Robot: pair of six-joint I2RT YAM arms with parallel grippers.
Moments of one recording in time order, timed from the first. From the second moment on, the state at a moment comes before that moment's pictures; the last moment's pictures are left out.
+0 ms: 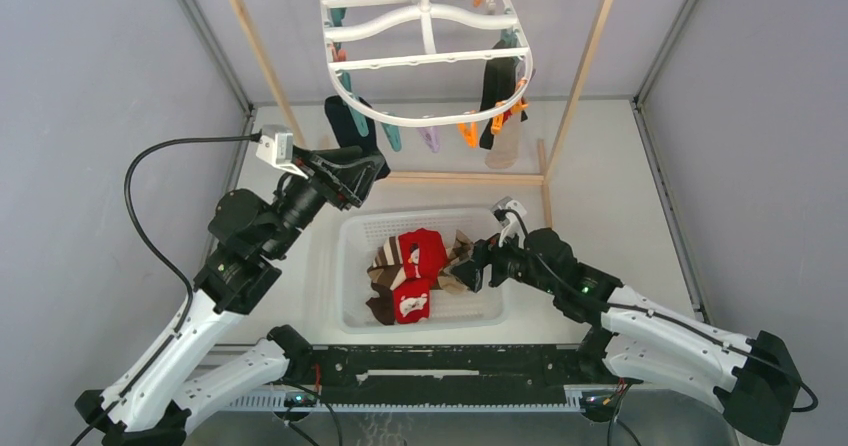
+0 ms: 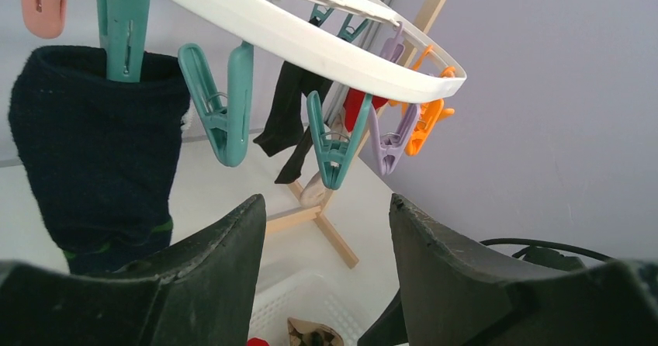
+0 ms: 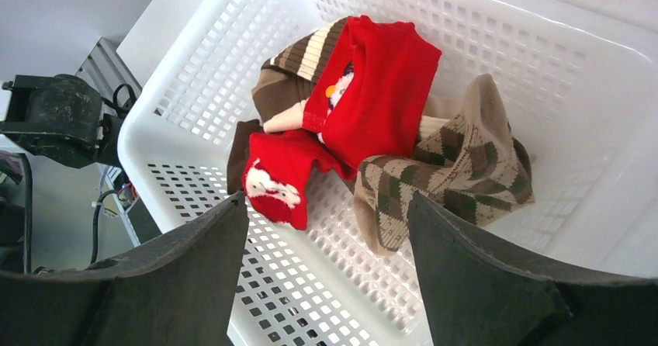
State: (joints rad) left arm -0.67 0.75 0.99 -0.01 -0.02 -0.40; right arm 0.89 0.84 0.49 -0.03 -0.09 0.46
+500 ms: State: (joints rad) left arm -0.67 0.72 0.97 -0.02 -0.03 -0.40; right arm 0.83 0.88 0.53 -0.06 -0.04 0.44
